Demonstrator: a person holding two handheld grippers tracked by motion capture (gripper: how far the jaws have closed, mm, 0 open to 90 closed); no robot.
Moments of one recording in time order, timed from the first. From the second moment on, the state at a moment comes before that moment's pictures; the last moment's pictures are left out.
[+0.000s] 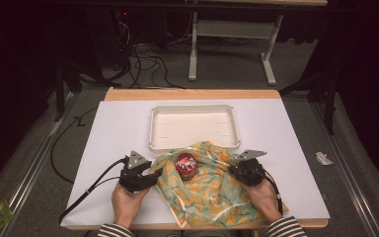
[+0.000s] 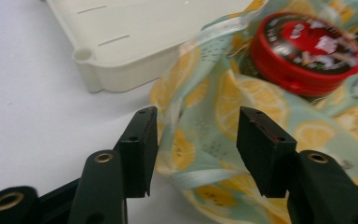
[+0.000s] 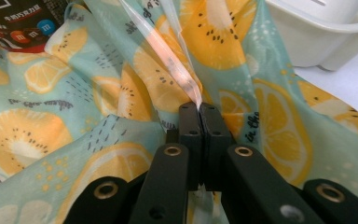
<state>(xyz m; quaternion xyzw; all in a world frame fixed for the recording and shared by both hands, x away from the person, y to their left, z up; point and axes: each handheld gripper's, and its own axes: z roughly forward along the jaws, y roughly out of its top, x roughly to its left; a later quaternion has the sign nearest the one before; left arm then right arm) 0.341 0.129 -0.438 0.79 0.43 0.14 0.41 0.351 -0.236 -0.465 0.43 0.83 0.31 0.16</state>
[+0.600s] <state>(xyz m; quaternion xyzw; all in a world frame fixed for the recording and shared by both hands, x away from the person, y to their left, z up) 0.340 0.108 -0.462 0.81 0.43 0.10 0.39 0.350 -0.229 -0.465 0.43 0.83 0.31 0.17</state>
